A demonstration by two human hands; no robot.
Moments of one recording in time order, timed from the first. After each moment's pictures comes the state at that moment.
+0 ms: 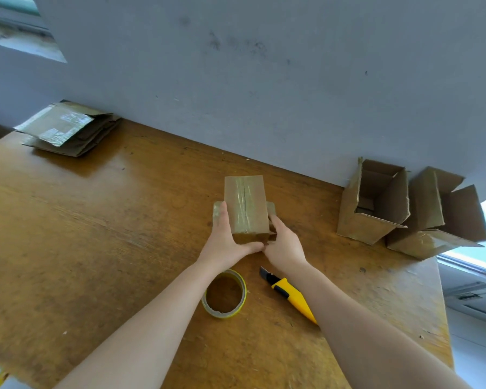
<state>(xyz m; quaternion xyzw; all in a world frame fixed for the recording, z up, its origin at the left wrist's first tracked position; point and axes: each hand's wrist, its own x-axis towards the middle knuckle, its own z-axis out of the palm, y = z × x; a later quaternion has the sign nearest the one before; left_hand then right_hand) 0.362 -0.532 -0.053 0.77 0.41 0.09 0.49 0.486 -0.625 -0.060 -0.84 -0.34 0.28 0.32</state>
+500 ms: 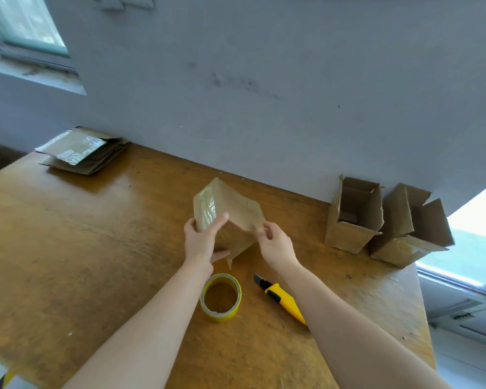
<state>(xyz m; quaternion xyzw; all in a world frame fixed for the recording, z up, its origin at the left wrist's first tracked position) 0.342 -0.539 -0.013 0.35 0.53 0.31 0.71 0.466 -0.635 -0.011 -0.82 -0.26 0.31 0.41</state>
